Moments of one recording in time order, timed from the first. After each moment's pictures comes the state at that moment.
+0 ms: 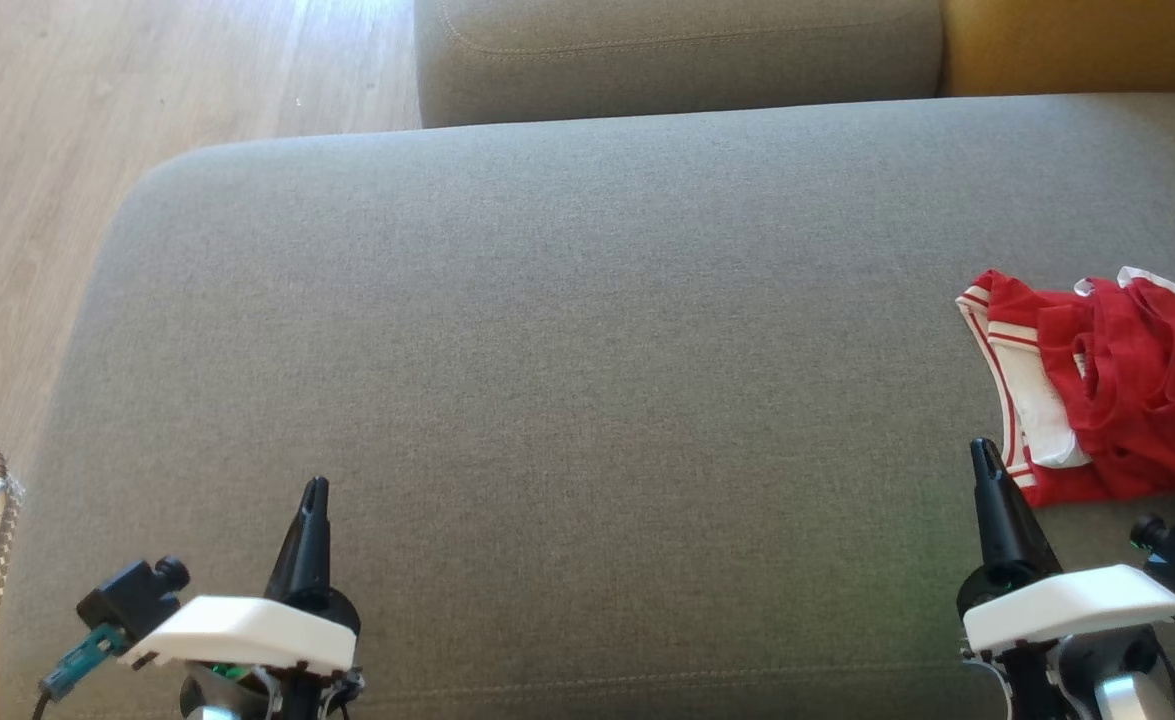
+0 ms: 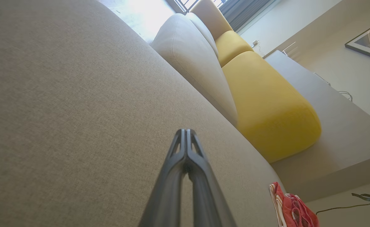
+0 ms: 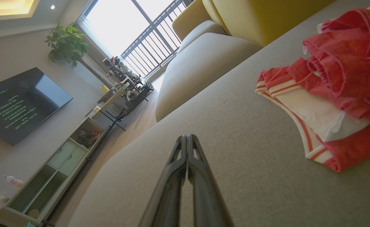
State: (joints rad) left arm 0.04 0.06 -0.17 0.21 -0.89 -0.06 -0.13; right arm 0.03 -0.05 -0.04 0.18 0.72 0.13 -0.12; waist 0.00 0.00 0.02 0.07
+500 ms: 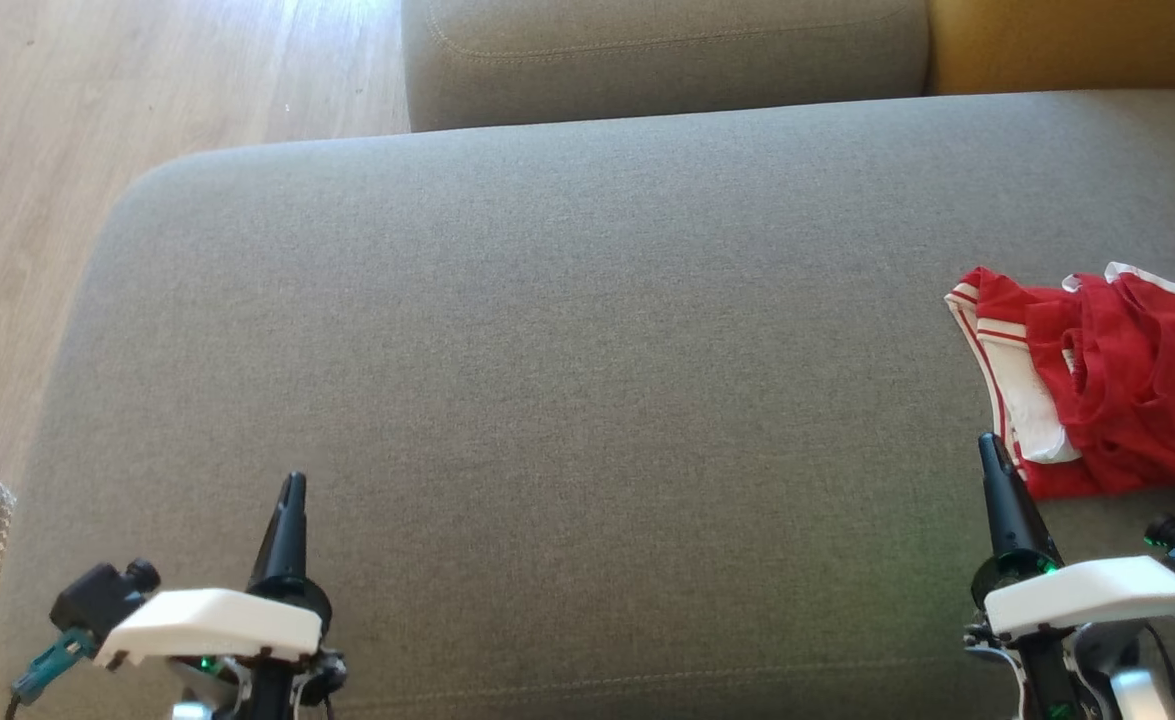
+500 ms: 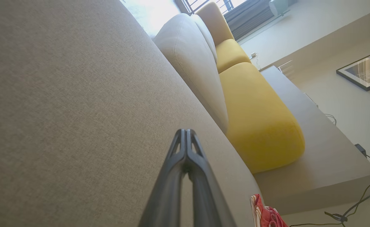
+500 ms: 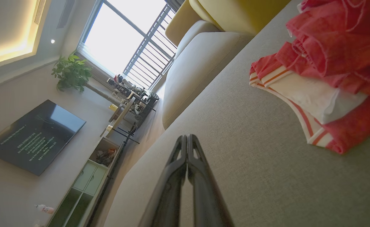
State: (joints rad) left arm 0.02 0.06 -0.13 0.22 -1.05 -0.07 -0.09; right arm 0.01 -0.05 -0.05 0.20 0.92 0.13 -0.07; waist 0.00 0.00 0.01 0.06
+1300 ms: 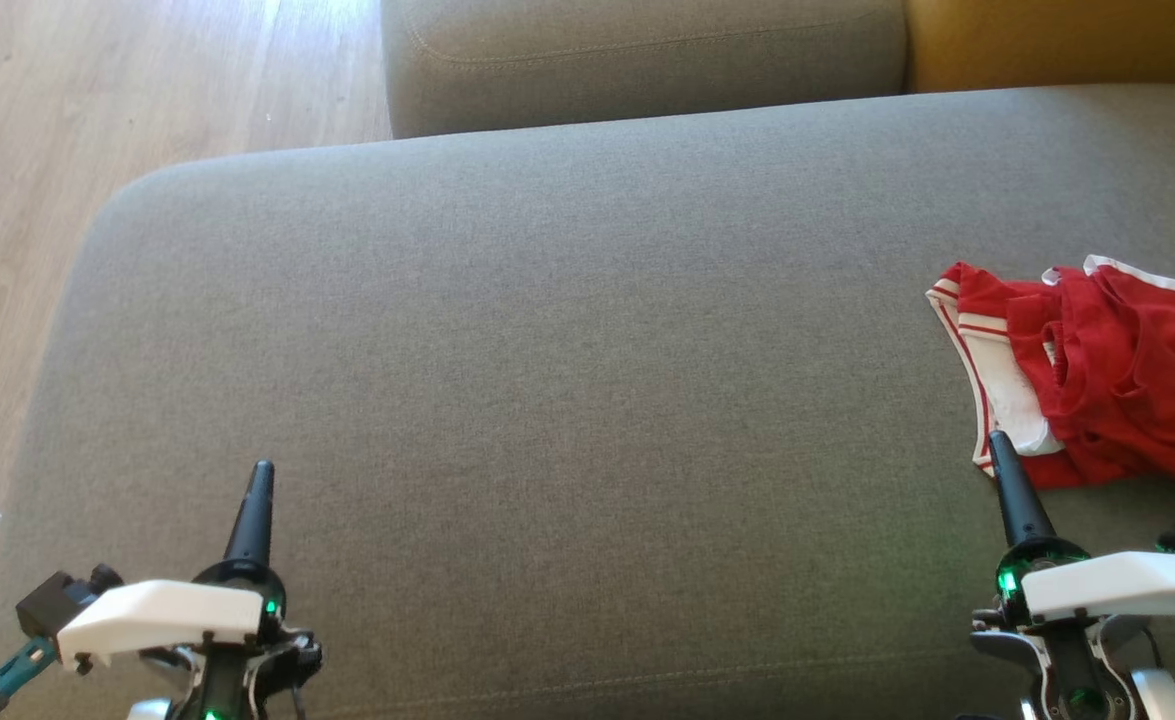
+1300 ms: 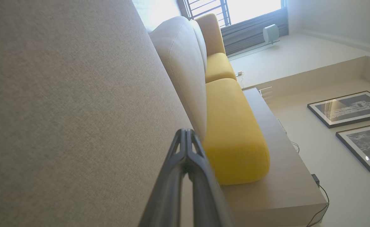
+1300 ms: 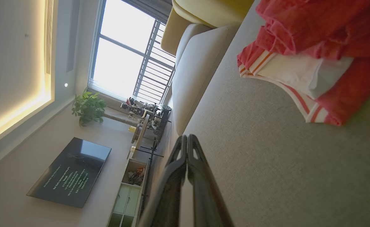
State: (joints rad) left arm -0.01 0.06 -0.06 0.24 -1.30 -0.10 -0.02; right arm -0.02 -0.05 -0.07 0.23 1.21 0.13 -0.01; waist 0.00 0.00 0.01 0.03
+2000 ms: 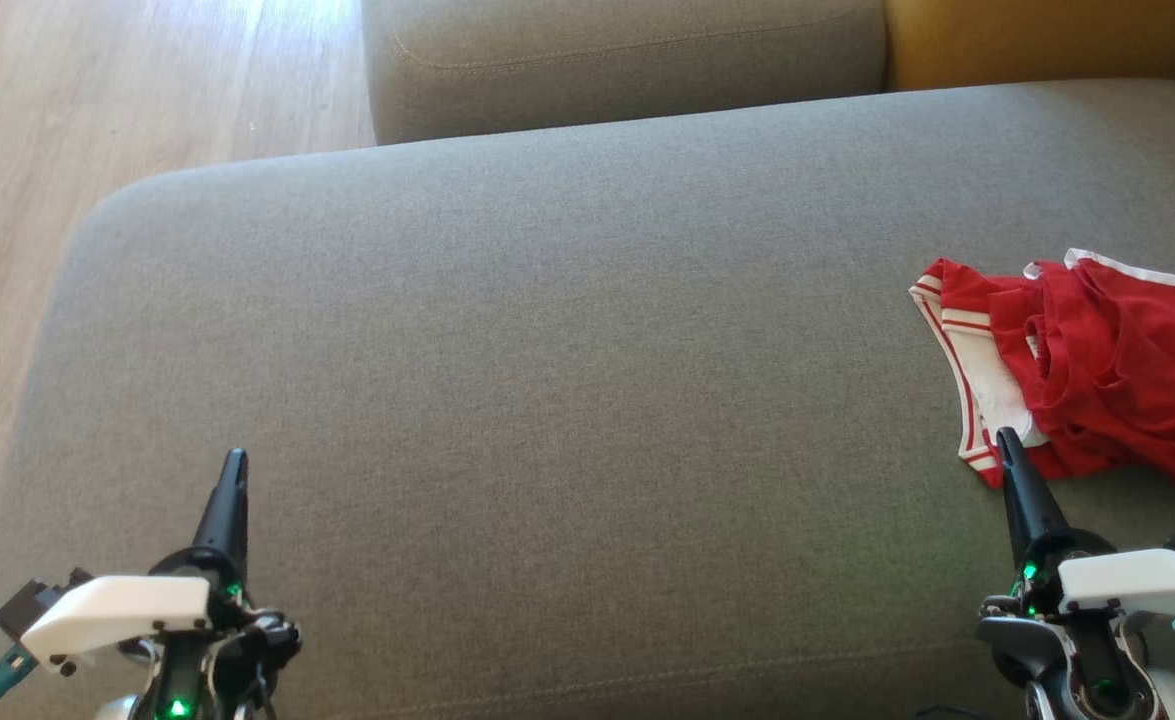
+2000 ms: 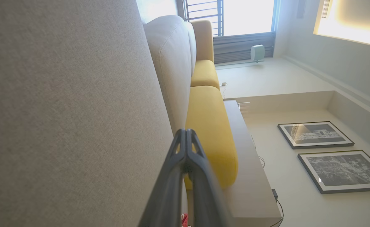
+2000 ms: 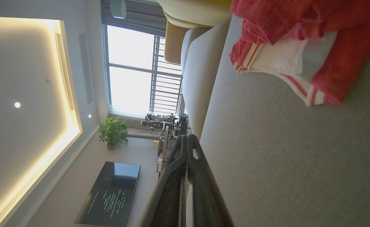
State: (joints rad) left arm -0.03 0.06 -0.01 0.26 -1.51 -0.11 0.04; right arm -0.03 -0.05 -0.10 0.26 1.46 0.13 0.05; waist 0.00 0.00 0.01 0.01
